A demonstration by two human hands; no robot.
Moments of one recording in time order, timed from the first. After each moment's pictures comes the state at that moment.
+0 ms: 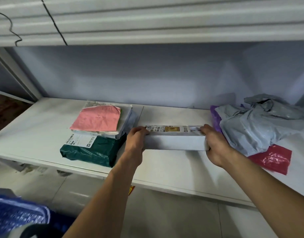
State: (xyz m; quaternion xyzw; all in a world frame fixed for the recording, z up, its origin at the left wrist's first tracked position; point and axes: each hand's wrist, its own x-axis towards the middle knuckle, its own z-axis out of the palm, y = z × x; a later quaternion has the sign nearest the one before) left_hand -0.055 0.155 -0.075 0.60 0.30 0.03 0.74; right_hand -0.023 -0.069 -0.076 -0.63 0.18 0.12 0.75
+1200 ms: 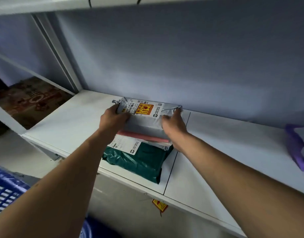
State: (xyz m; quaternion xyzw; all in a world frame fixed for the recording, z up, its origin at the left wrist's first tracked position) left_hand -0.028 0.403 -0.039 0.83 0.31 0.16 0.44; right_hand 0.035 0.234 -0.070 -0.81 -0.01 0.12 0.58
